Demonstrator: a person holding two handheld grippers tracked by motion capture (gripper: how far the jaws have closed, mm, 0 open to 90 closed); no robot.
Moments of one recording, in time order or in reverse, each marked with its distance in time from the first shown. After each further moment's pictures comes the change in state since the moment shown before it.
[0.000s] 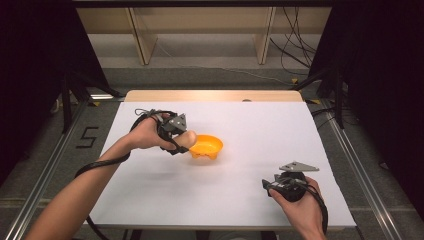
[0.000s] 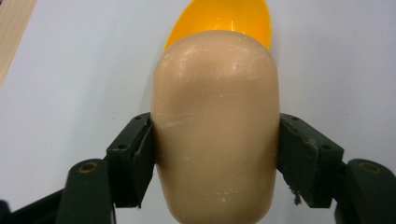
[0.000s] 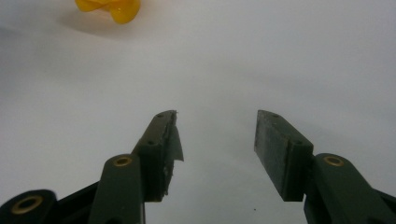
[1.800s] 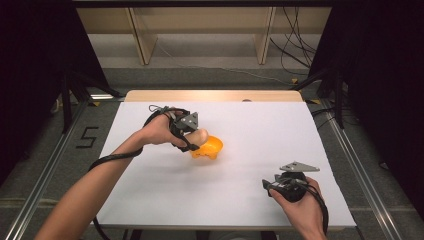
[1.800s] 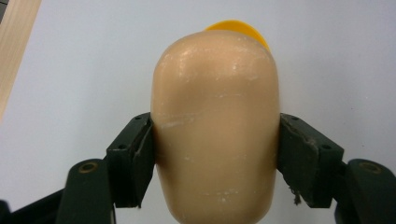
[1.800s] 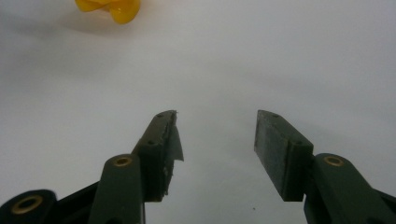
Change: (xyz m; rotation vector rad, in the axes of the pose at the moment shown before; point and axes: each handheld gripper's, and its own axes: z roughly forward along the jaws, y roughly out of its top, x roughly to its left) left arm 0.007 0.026 0.021 -0.028 -0.037 0.088; right arm 0.002 -0.001 -0.002 0.004 -0.009 0.026
